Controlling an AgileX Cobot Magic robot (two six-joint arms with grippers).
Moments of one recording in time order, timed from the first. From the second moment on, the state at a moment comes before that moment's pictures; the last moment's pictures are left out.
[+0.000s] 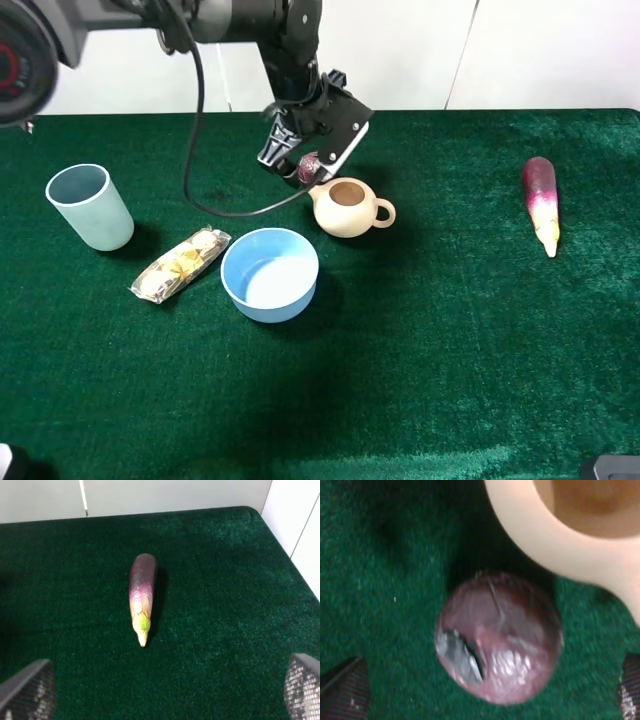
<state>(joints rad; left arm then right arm) -0.62 2.36 -1.91 0.05 0.77 1.52 -0.13 -0.01 -0.50 0.01 1.02 0.00</state>
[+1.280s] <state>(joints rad) -0.62 2.44 -1.92 0.00 0.69 1.55 -0.13 -0.01 -0.50 0.01 1.02 0.00</state>
